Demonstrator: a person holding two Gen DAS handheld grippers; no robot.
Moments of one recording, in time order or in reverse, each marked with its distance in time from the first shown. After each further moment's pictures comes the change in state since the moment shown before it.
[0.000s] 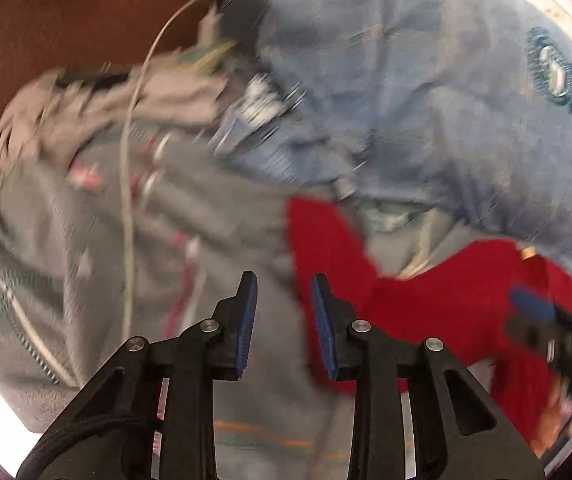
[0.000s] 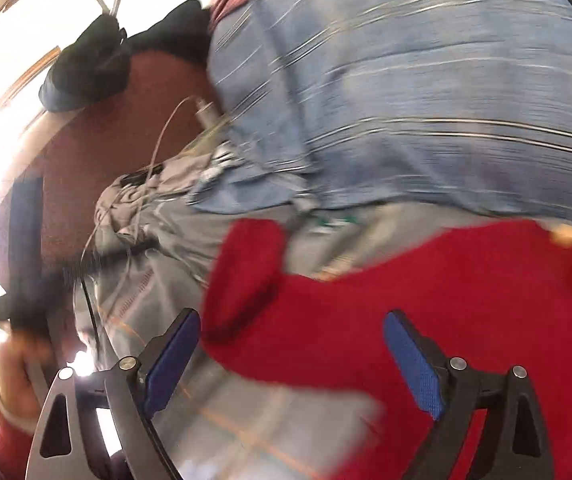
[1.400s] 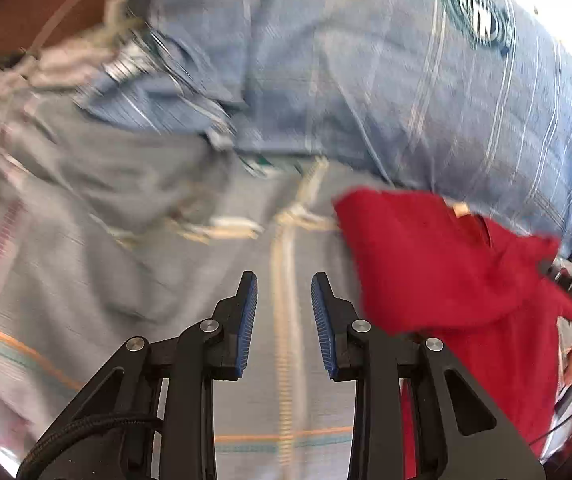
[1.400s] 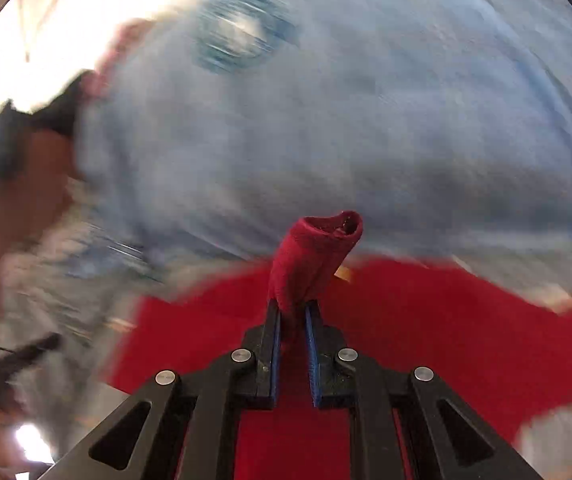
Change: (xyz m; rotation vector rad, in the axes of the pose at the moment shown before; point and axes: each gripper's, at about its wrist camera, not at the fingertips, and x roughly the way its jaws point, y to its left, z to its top) left arm 0.015 -0.127 -0.043 0.038 0.038 -0.210; right arm -0.158 -0.177 -0.015 0.149 -0.159 -0.474
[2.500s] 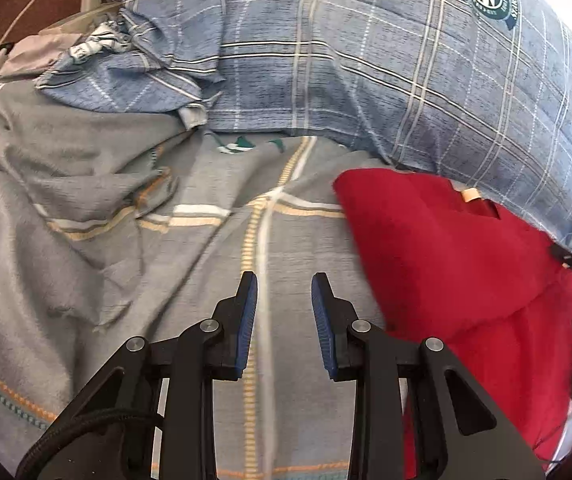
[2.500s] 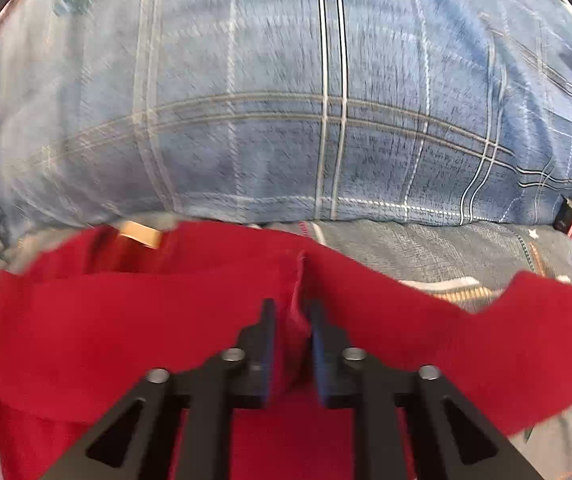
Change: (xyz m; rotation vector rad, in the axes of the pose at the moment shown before) left arm 0.038 -0.011 -0.003 0.021 0.010 0.029; right arm 0.027 -0.063 0.011 -0.015 0.081 -0.336
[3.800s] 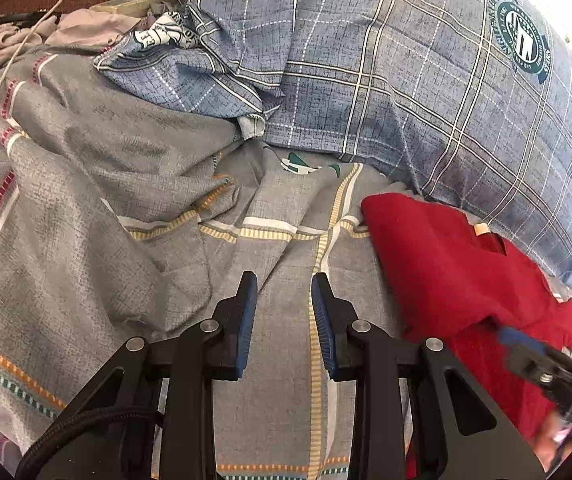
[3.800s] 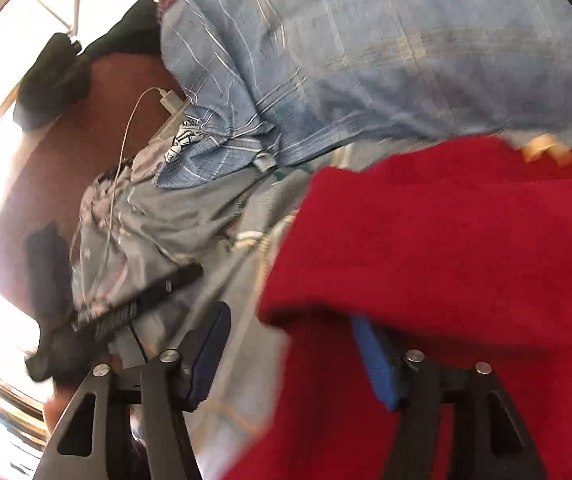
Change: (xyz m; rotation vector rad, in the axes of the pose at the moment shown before) left arm -0.021 0.053 0.010 -0.119 -0.014 -0.014; right arm -0.049 0.200 -0.052 -0.101 0.149 0.760
